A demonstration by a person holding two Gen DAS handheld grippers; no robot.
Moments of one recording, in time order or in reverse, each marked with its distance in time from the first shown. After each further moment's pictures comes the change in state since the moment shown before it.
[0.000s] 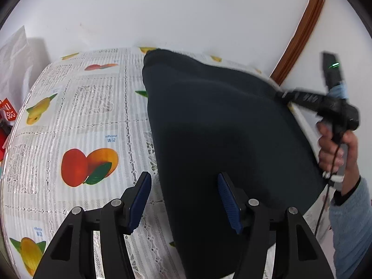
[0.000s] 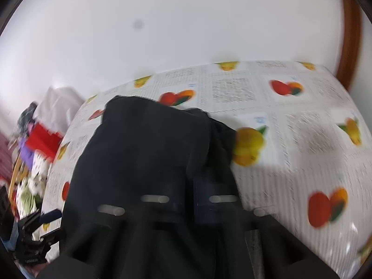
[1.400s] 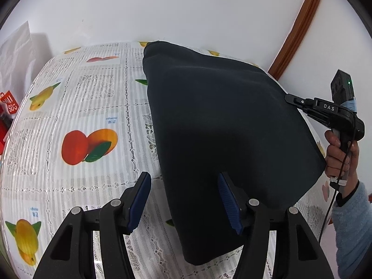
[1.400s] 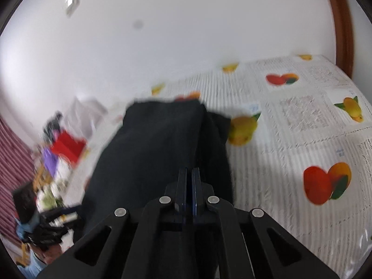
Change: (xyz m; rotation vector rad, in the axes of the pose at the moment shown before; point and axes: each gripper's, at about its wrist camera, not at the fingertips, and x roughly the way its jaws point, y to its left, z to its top) left arm -0.011 -0.002 -0.021 -0.003 0.000 -0.008; right arm -0.038 -0.047 -0.043 0.099 -0.104 0.177
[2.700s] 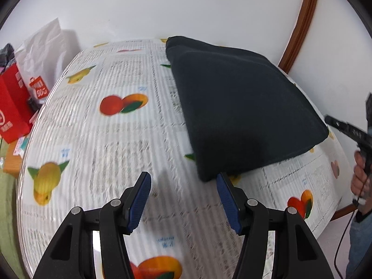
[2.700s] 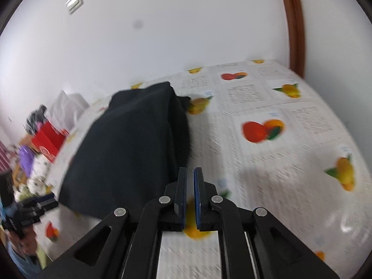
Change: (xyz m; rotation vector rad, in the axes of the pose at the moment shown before) left arm -0.053 -0.002 -0.079 -0.012 -0.023 0.129; right arm -0.093 0.009 -0.092 -0.054 -0.057 -0.239
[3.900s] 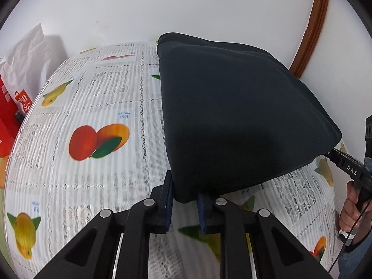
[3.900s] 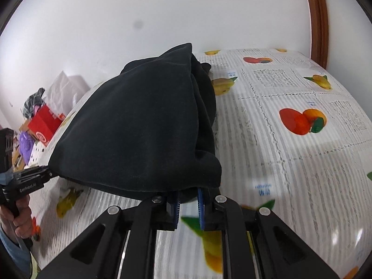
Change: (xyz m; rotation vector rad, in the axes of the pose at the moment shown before) left arm 0.067 -0.018 0.062 0.006 -0.012 0.023; right arm 0.084 0.024 -0.007 -0.044 0.043 0.046
